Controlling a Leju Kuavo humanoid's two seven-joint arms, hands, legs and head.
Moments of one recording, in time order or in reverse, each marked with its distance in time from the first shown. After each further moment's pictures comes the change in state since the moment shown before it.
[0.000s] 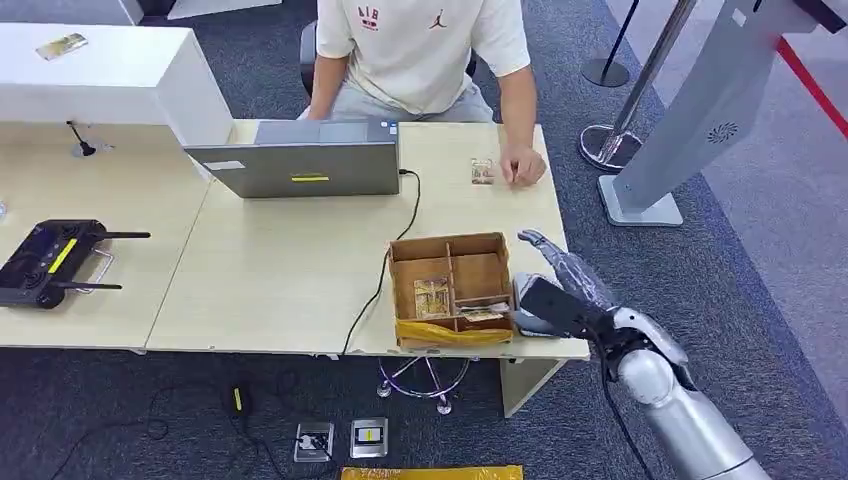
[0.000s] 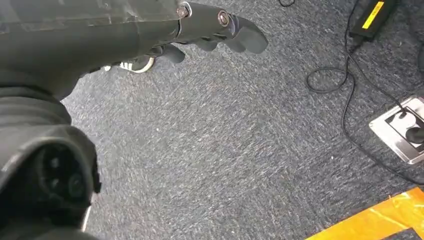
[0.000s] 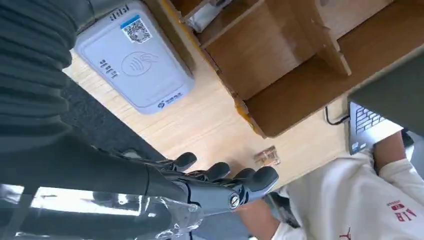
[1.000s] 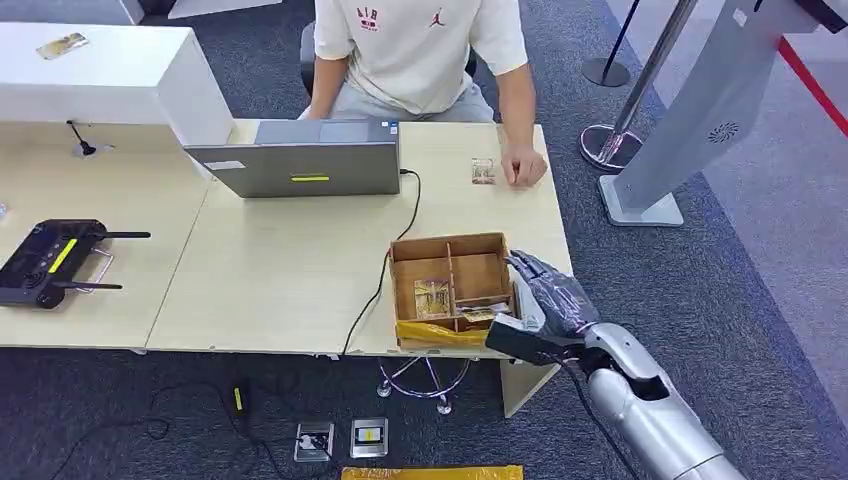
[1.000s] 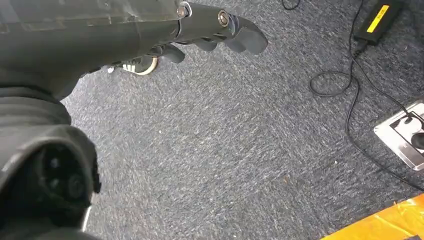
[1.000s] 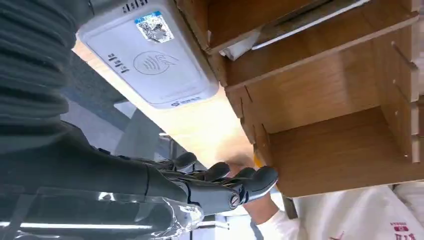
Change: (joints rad) left arm -0.004 0.008 0.000 -0.001 0.001 0.006 0.010; right arm -0.018 0.041 0.123 0.195 0.422 -0.205 -0.093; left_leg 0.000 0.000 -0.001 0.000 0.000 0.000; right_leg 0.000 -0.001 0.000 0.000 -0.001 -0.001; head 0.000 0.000
